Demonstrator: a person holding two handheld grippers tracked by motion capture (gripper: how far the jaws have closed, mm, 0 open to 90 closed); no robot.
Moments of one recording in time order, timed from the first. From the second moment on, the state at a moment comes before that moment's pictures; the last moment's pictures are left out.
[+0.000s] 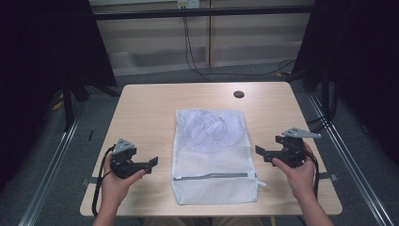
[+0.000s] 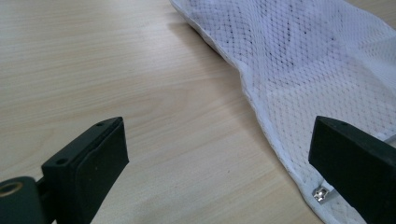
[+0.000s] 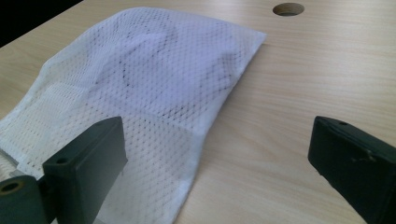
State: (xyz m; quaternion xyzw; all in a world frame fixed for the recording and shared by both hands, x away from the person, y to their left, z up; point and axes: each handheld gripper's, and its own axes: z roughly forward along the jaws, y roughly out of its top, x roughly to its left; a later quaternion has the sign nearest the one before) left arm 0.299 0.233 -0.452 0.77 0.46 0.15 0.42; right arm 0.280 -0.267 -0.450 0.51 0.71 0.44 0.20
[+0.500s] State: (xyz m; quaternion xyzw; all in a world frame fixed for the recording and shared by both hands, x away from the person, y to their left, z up) left arm 0.293 0.237 -0.451 0.77 0.46 0.15 0.42; right arm 0.279 -0.230 -0.442 0.48 0.74 0.43 0.18
